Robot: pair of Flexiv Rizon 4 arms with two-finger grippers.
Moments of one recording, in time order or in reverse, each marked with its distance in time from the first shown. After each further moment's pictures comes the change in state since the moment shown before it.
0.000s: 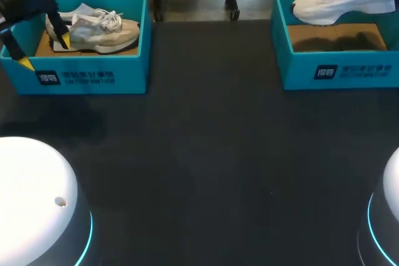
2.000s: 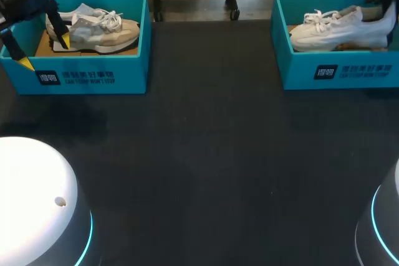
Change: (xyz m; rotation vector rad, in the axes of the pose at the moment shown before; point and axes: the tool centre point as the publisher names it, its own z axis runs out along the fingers) left arm 0.000 0.000 0.000 0.000 0.000 0.000; right arm 0.033 -0.049 0.083 0.021 0.013 0.049
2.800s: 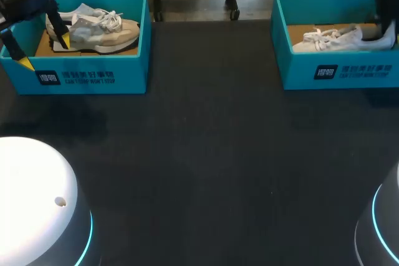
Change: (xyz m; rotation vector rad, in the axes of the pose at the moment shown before) left arm 0.000 0.000 0.000 0.000 0.000 0.000; right arm 0.011 -0.041 0.031 0.017 0.030 -0.039
